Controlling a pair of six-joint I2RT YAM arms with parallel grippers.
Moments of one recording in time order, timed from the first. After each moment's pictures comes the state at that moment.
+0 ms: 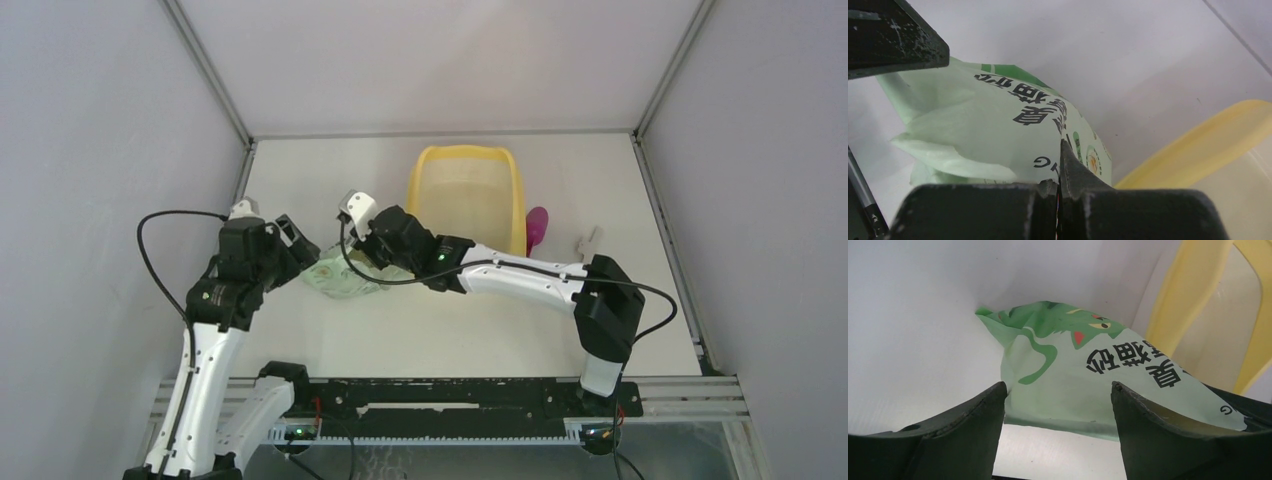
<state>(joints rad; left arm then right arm) -0.13 0.76 0.97 -0.89 -0.12 -0.61 1.10 1.78 1.43 -0.08 0.15 -0.05</state>
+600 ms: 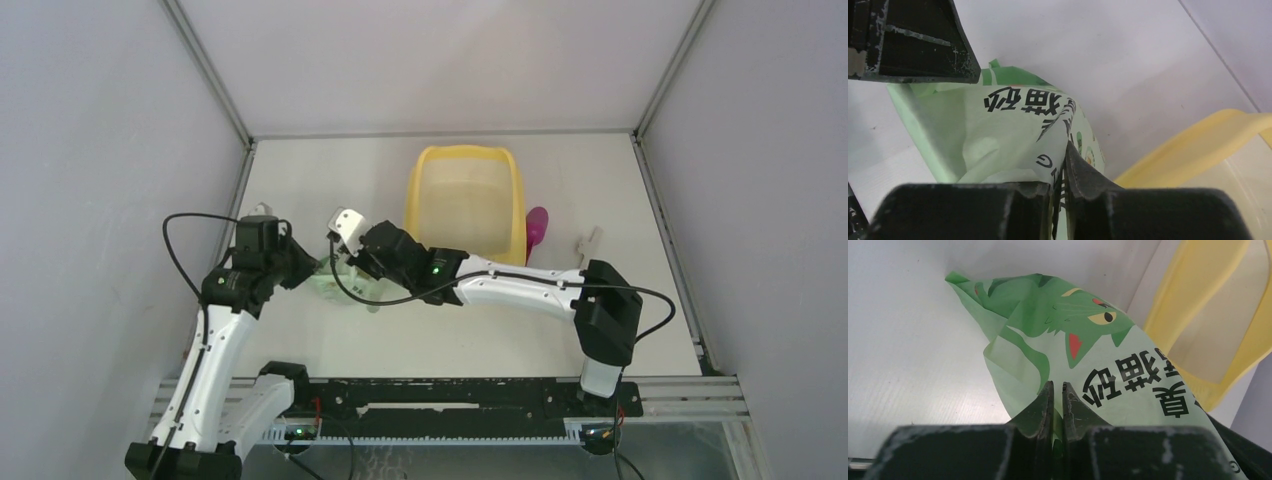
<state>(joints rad) -0.13 0.84 0.90 -0.86 0.01 -0.72 1.17 1.78 1.42 -0.08 0.25 -0.15</state>
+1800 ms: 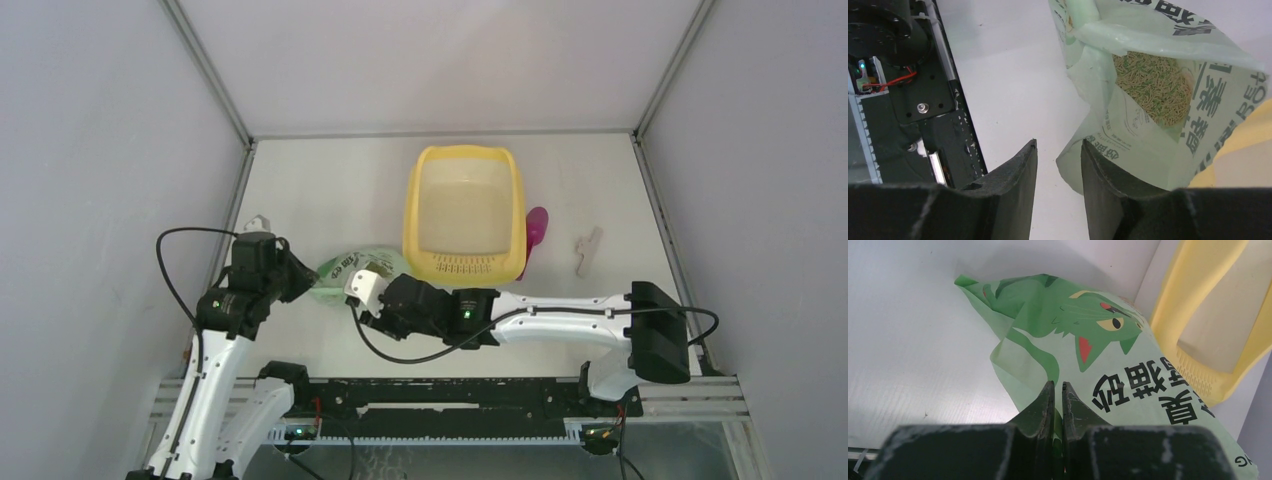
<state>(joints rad) -0.16 0.71 0.85 -0.90 -0.03 -0.71 1.34 1.53 1.17 -0.23 0.17 -0.08</state>
